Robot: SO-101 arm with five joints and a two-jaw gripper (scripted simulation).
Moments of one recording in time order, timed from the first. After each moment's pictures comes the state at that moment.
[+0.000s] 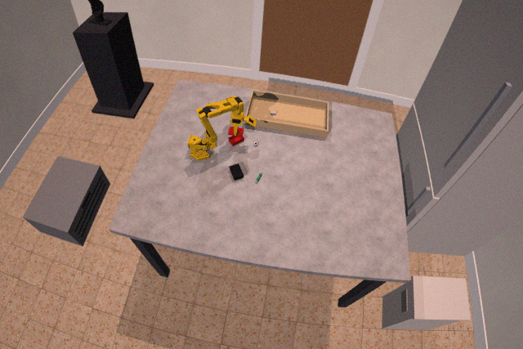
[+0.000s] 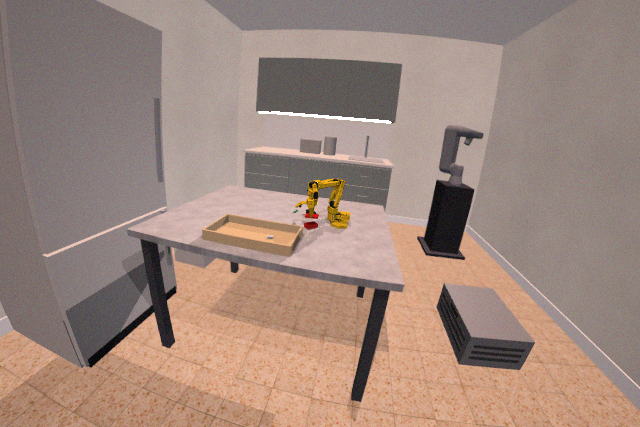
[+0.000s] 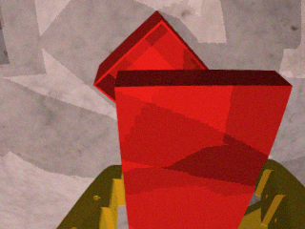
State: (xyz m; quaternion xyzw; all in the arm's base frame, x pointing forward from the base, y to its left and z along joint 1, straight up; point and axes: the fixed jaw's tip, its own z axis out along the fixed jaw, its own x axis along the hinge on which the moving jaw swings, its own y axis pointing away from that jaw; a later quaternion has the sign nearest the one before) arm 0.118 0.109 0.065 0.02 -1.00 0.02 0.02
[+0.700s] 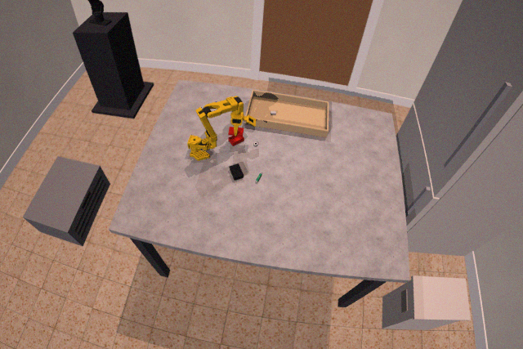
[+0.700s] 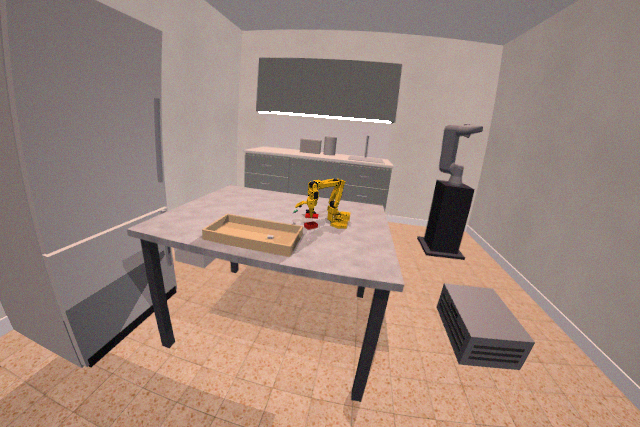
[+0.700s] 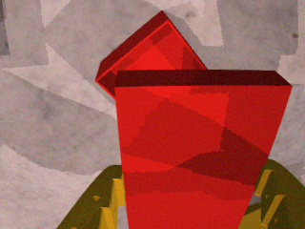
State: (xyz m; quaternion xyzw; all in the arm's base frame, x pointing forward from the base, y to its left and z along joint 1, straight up) arm 0.117 0.109 0.065 0.05 -1.00 0.01 0.02
